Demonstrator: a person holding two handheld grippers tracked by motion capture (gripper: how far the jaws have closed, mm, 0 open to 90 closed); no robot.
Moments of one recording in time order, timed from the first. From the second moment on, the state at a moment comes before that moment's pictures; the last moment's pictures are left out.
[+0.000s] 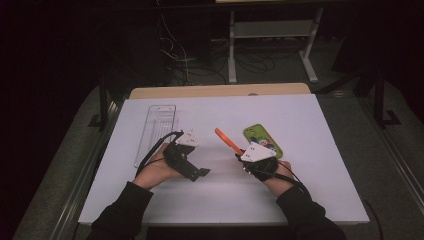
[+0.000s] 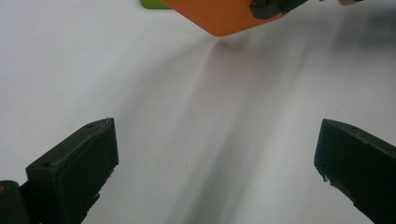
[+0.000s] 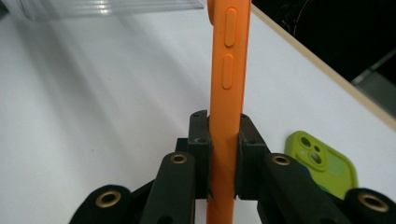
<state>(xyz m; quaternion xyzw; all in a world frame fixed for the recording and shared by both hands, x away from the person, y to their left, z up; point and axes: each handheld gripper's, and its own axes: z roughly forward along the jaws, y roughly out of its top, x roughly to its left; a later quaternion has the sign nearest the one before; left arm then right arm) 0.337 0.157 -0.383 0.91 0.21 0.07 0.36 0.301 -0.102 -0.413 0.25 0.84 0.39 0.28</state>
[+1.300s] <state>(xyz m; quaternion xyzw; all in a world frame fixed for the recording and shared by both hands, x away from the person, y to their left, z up) 0.346 0.167 -0.375 0.87 0.26 0.06 0.41 0.321 -0.124 -0.416 0.40 0.77 0.48 0.11</state>
